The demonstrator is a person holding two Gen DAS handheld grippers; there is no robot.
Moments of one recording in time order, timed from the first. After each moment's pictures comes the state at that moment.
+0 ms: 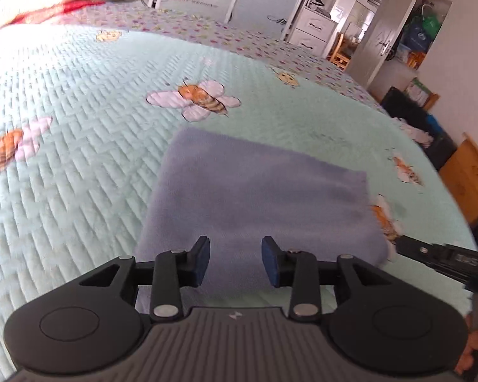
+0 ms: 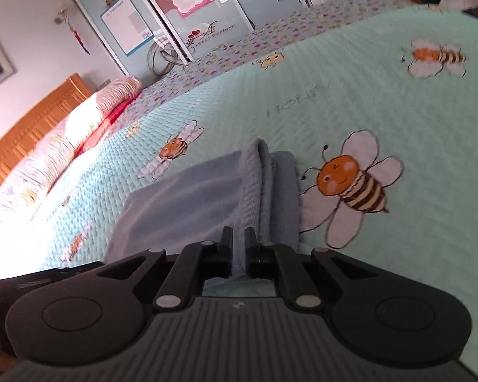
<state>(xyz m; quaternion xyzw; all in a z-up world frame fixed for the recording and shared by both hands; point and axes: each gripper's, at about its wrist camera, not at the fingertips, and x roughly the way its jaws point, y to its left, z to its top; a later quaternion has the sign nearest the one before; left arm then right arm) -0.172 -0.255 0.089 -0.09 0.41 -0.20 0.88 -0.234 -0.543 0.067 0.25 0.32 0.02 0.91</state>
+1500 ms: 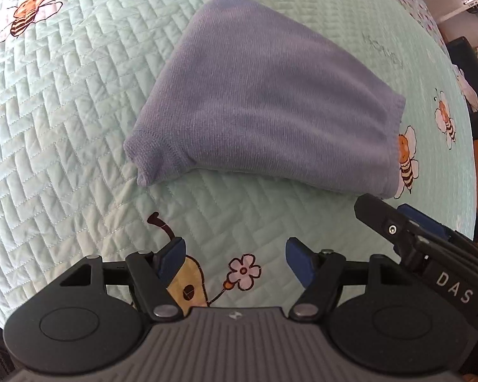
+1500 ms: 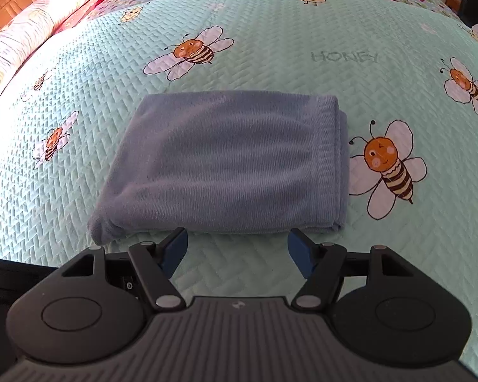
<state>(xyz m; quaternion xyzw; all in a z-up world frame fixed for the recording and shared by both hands) -0.156 -0.273 0.090 -0.12 0.66 -0.11 0.74 -0.185 -0.439 0.120 0.09 0.52 0.00 0.85</state>
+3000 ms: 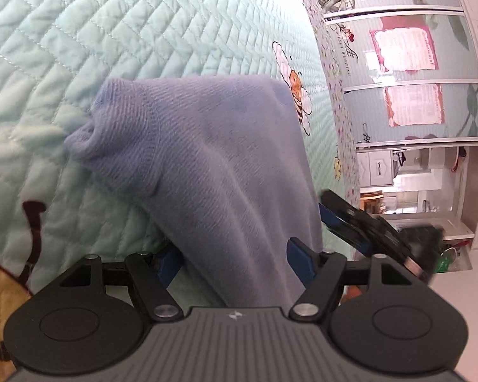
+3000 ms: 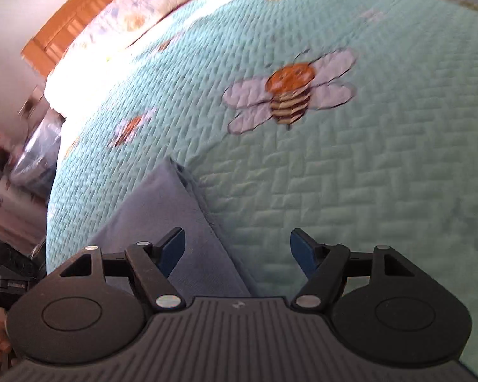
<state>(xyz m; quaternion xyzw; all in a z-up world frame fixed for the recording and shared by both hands) -0.197 -0.227 0.020 -0.55 0.40 -0.04 0.73 0.061 -0.521 0.047 0.05 0.52 0.42 0.75</state>
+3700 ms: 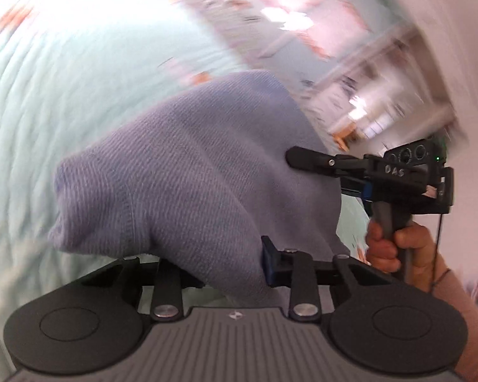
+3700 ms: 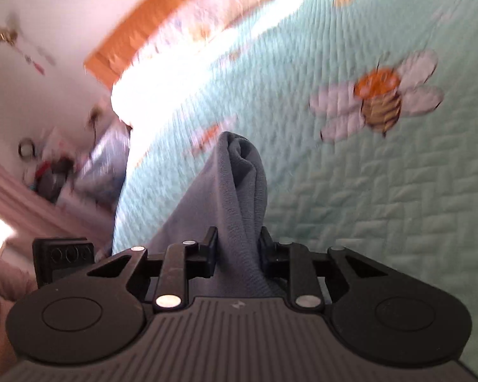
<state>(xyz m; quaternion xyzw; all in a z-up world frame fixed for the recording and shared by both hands) -0.179 -0.250 0.065 -0.30 0.33 -0.19 0.87 0.002 -0.512 0.082 0.15 0.45 0.48 0.74</state>
